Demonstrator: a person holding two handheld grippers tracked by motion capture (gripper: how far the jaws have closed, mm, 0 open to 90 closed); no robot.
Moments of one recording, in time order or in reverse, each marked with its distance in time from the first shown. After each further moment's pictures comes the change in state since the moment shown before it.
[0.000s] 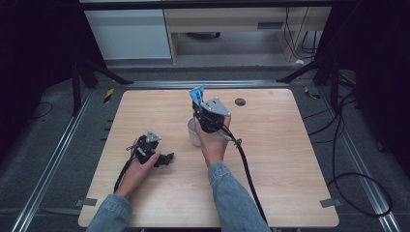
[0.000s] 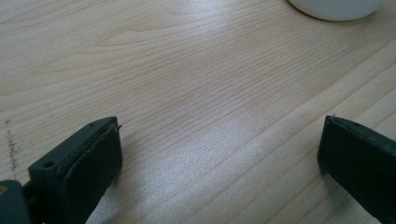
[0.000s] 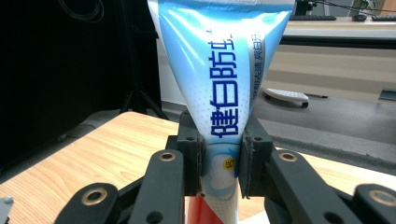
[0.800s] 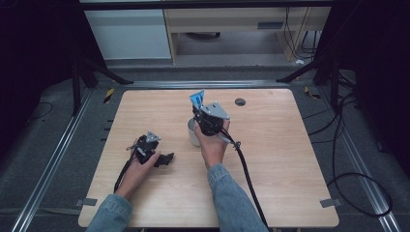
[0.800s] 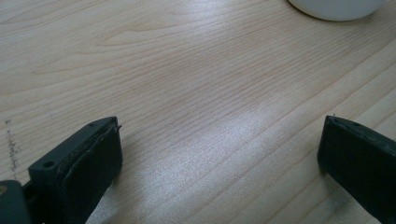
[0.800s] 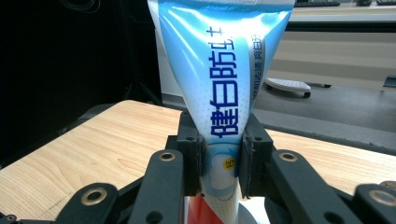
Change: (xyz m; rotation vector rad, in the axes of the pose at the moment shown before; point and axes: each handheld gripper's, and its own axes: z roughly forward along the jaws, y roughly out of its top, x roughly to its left) left arm 0.000 0.000 0.000 0.000 0.000 0.000; right arm -0.002 -0.020 0.008 0.030 0.000 0.017
